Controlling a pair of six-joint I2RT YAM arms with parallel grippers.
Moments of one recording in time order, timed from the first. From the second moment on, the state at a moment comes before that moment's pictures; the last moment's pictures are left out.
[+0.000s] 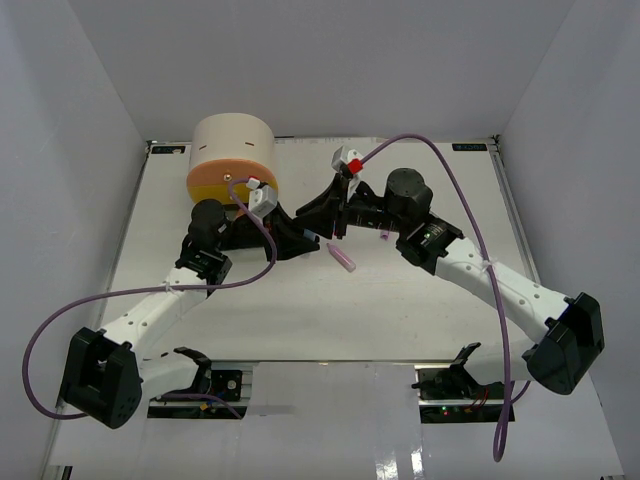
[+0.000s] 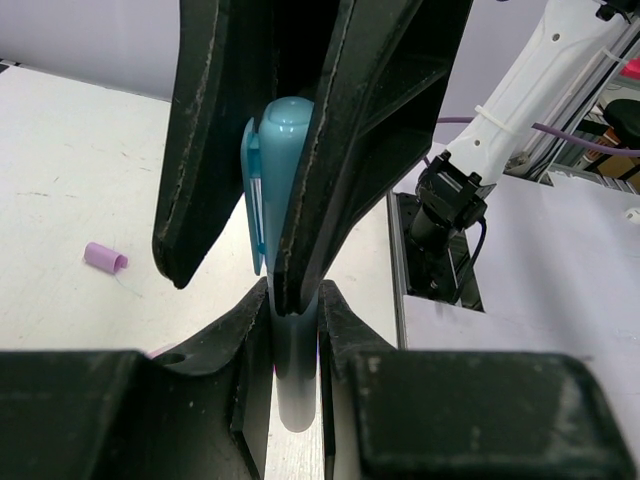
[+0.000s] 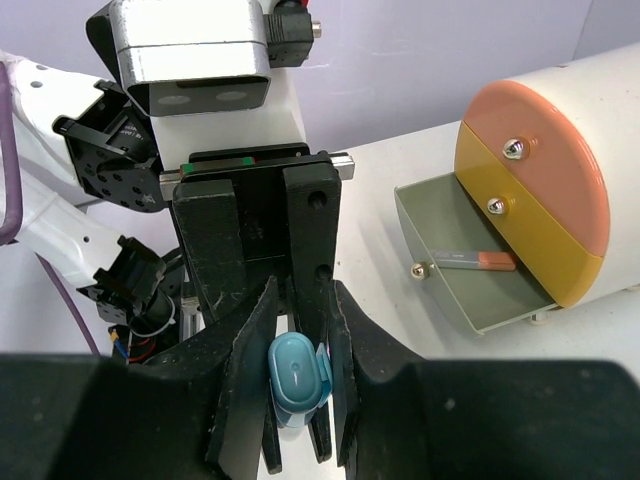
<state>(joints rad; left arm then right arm) -0.44 1.14 0.74 0.57 1.05 -0.31 0.80 1.32 1.15 0.19 -0.62 0.16</state>
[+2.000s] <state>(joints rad) -0.45 1.13 0.71 0.44 1.10 -0.16 0.80 1.28 1.07 0.19 -0.67 0.17</state>
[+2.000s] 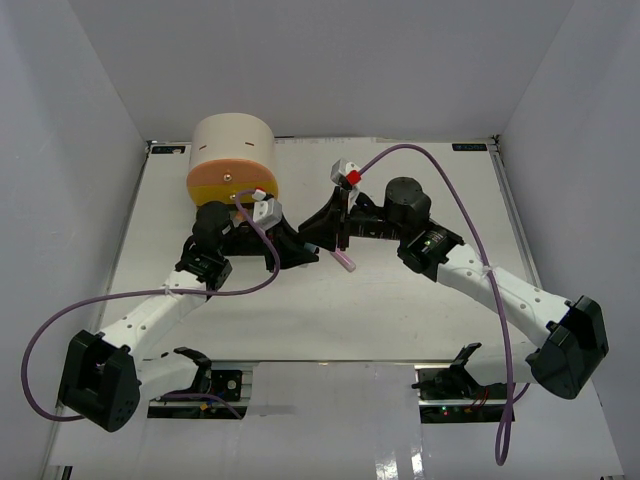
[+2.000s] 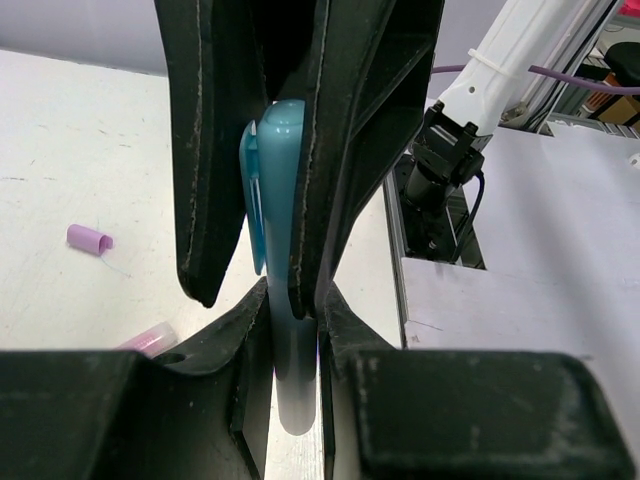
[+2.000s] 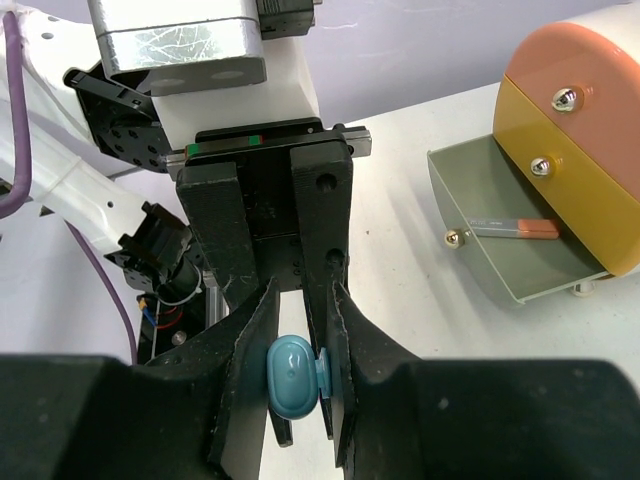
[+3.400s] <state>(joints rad) -0.45 1.05 0.84 -0.17 0.29 0.23 0.70 1.06 1.02 0.02 -0.28 0.10</state>
